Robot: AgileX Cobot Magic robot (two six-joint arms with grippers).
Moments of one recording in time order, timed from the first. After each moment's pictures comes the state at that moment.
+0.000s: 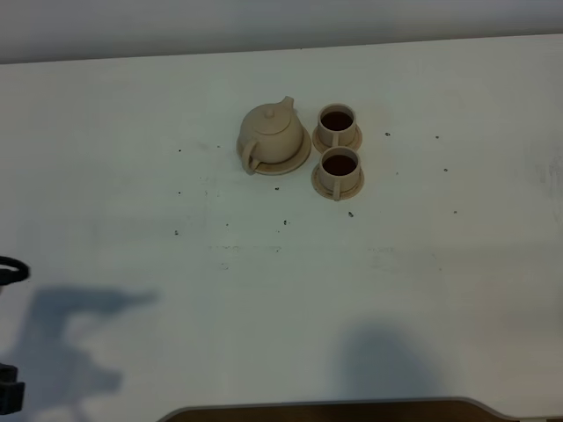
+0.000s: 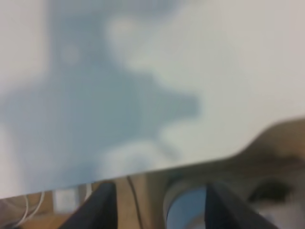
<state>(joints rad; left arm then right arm) -0.01 0.60 -0.51 -0.08 1.05 0.07 0.05 -0.01 -0.49 0.01 1.06 -0.08</state>
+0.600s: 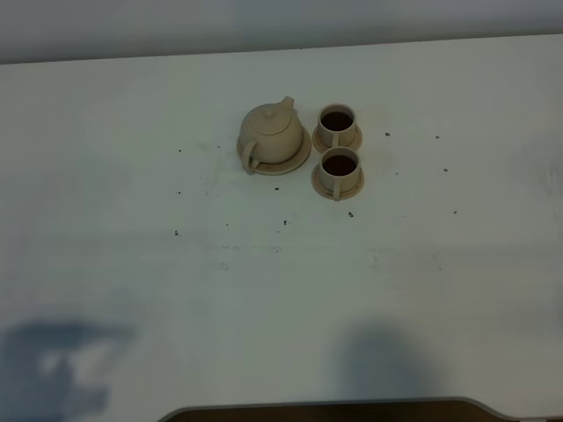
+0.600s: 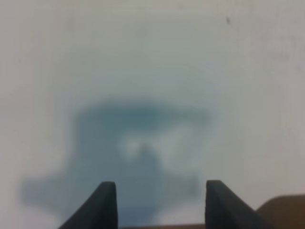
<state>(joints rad) 0.01 0.26 -0.51 -0.04 1.05 -0.02 0.05 -0.01 -0.49 0.01 1.06 -0.08</state>
